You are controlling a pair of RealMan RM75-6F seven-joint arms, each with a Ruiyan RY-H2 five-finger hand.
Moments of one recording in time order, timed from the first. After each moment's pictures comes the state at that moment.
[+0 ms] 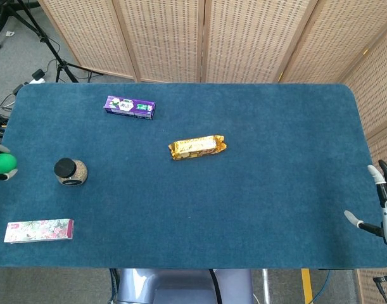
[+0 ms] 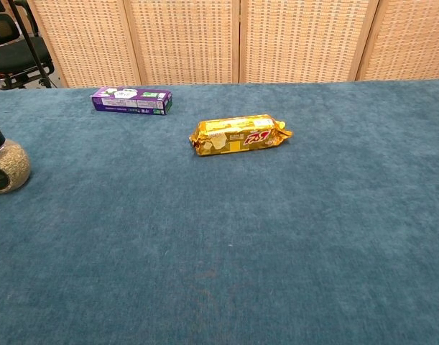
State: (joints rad) left arm -0.42 -1.22 -0.16 -1.06 1.06 0.87 -0.35; right arm 0.08 -1.08 0.12 -1.53 -1.52 1.62 0.18
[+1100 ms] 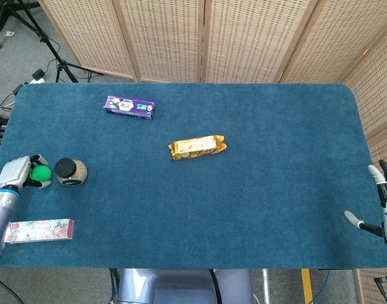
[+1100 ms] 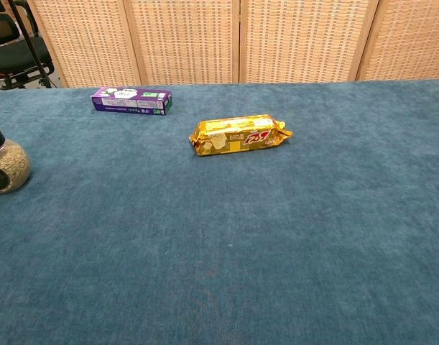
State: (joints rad) left arm -0.51 -1.39 -0.15 -0.91 1.16 0.68 -0.34; right arm 0.08 -1.07 0.13 -1.54 -1.53 1.61 0.19
